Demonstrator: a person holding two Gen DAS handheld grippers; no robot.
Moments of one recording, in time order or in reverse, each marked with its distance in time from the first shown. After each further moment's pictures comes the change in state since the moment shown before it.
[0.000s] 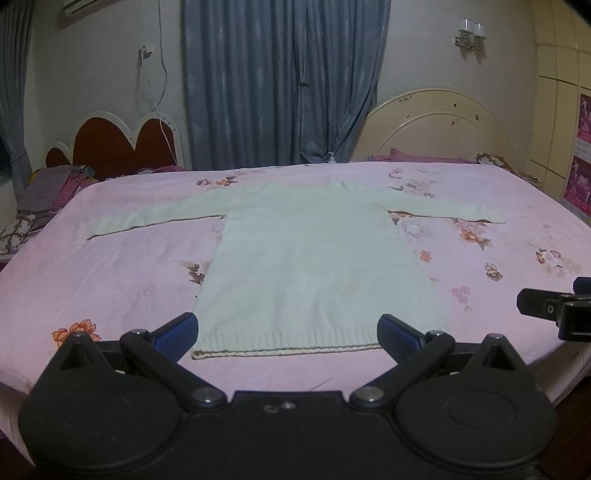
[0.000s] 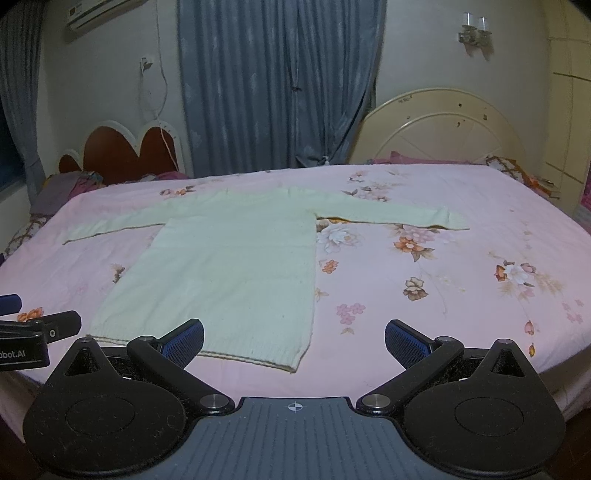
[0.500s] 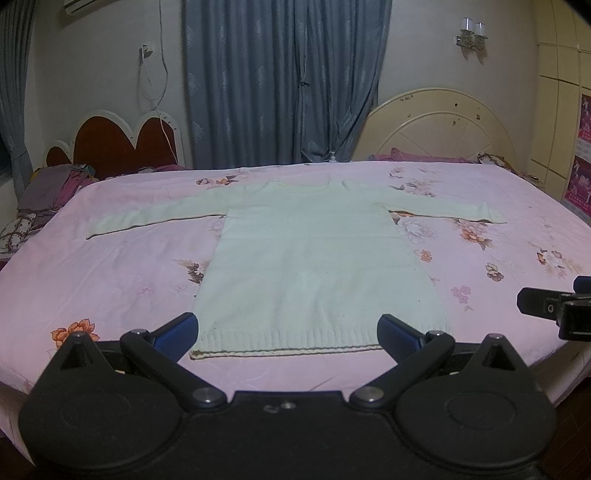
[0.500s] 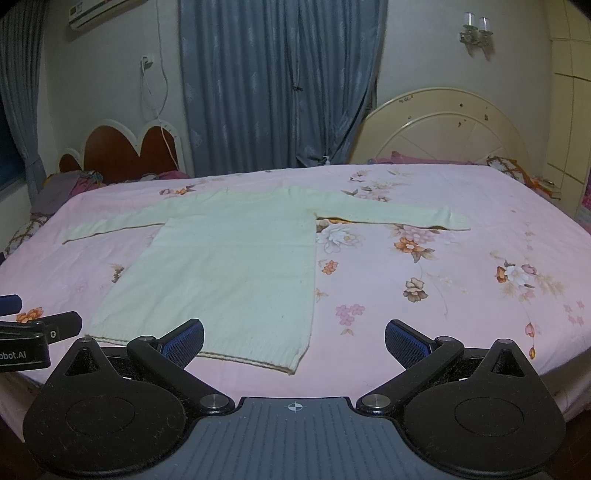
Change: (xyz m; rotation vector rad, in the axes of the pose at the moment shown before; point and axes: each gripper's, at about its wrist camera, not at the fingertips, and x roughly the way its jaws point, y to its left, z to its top) left arm 0.000 0.000 -0.001 -0.002 0.001 0.003; right arm 0.002 -0.001 -0.001 -0.002 -0.001 0.001
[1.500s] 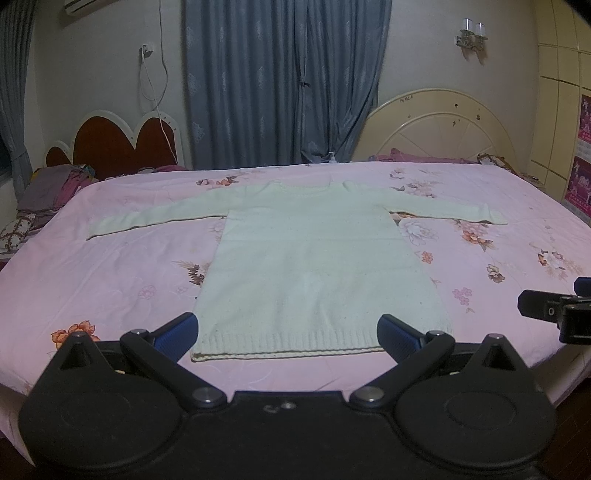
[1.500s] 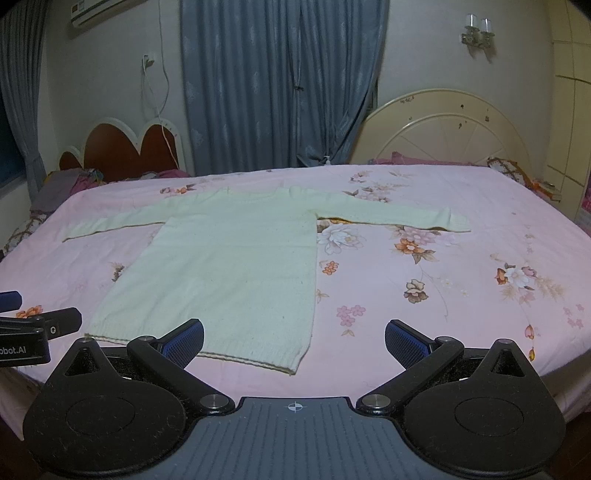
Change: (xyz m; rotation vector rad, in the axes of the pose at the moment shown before) left arm 0.001 0.000 0.003 0.002 0.002 0.001; right arm 0.002 -0.001 0.000 -0.004 0.002 0.001
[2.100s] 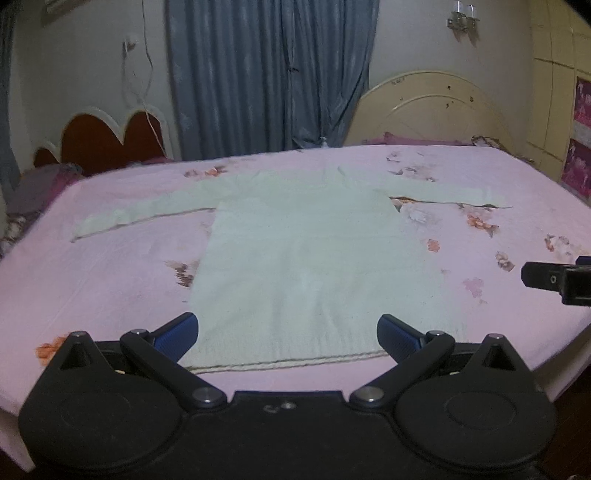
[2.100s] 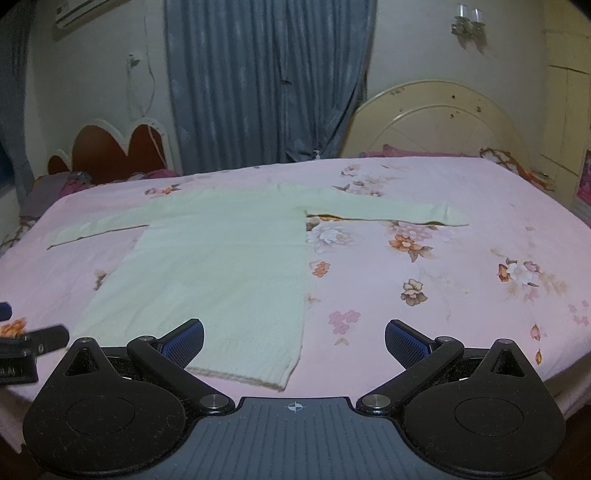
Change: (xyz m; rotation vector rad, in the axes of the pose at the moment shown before) left arm 0.047 0.002 0.009 0.035 0.047 -0.030; right arm 0.036 -0.013 0.014 0.039 0.010 -0.034
